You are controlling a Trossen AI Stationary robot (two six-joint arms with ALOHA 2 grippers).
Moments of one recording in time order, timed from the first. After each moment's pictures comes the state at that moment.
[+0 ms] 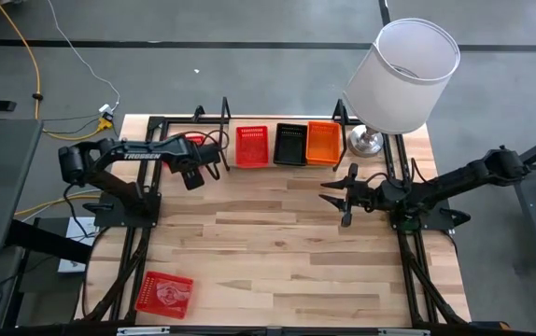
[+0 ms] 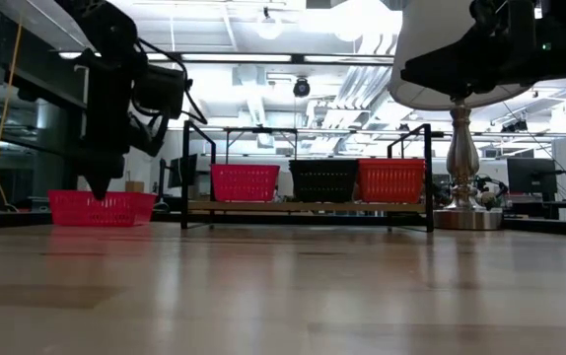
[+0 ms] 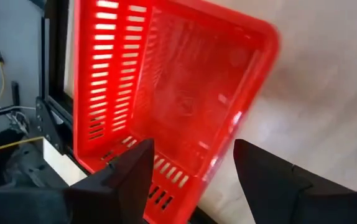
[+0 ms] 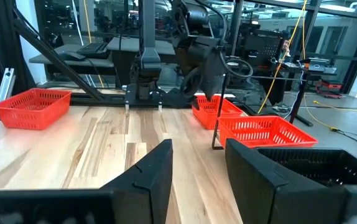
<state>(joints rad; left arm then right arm) 0.56 1.43 0.76 -0.94 -0.55 -0.02 0.18 0.92 0.18 0.74 0.36 -0.11</state>
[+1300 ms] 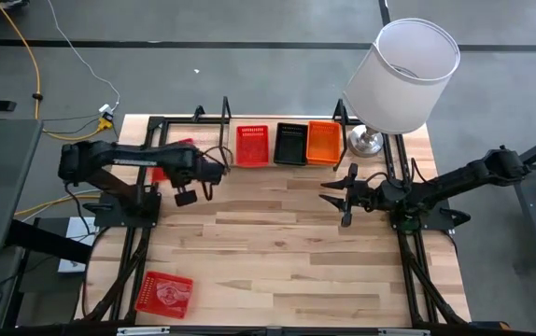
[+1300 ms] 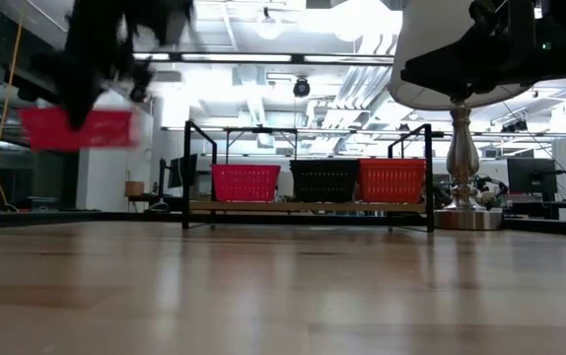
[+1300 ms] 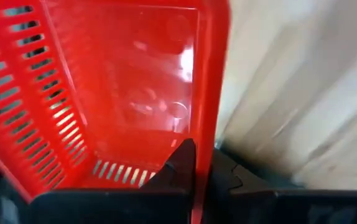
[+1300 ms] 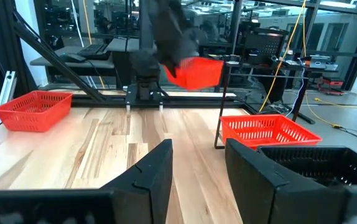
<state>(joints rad) 0.22 1.42 1.09 -1.57 -0.34 -0.31 0.18 0.92 0.18 0.74 0.36 -0.09</state>
